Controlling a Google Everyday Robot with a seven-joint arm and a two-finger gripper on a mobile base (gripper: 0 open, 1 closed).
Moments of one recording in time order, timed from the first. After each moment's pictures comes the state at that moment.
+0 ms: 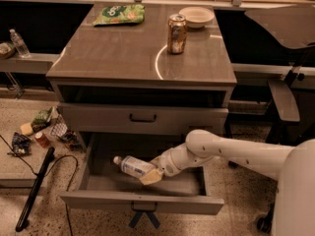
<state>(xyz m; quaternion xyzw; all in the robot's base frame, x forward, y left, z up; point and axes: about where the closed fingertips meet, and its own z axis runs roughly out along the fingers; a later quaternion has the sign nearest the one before) 0.523 0.035 0.476 -0.48 0.77 0.37 0.21</state>
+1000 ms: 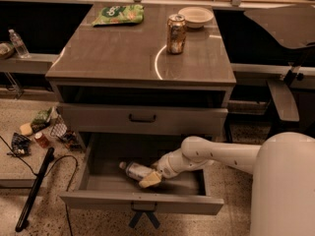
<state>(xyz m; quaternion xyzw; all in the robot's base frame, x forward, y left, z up) 0.554 0.031 0.408 -0.45 0.80 0.33 0.21</state>
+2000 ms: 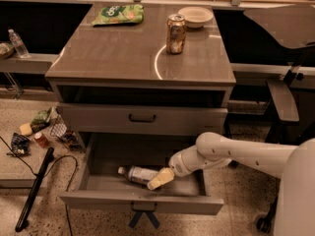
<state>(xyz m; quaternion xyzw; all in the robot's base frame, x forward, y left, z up) 0.538 -0.015 0.454 -0.39 0.84 0.33 0.19</state>
